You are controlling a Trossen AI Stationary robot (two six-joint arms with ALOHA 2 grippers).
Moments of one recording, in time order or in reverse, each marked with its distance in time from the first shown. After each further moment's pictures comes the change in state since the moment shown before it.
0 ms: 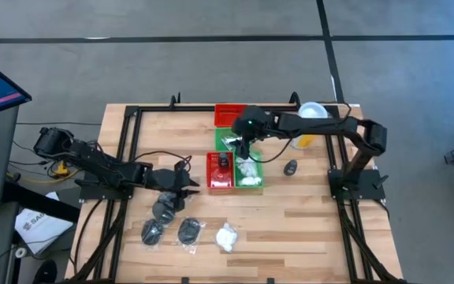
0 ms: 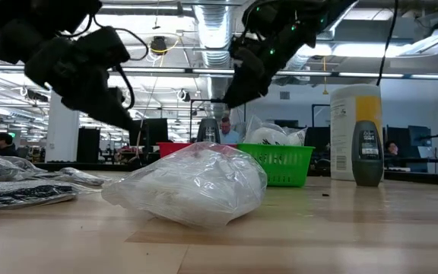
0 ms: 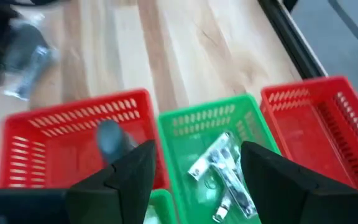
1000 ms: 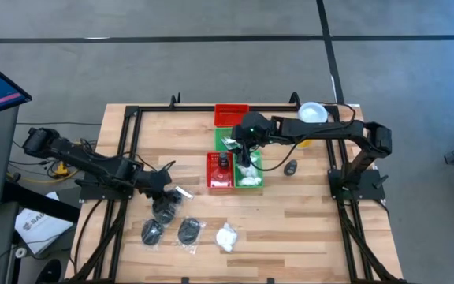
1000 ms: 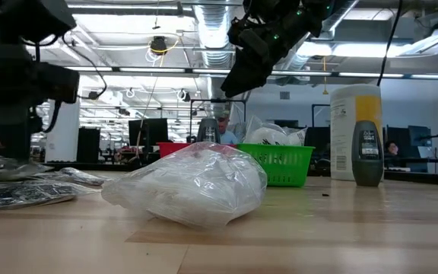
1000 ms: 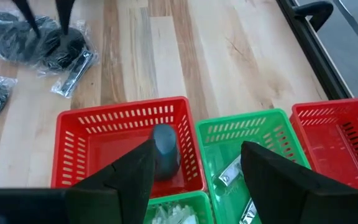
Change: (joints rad) left arm -0.029 -0.267 0.000 -0.723 0.253 -0.621; right arm 0.083 -0.043 0.000 -0.021 0.000 -0.007
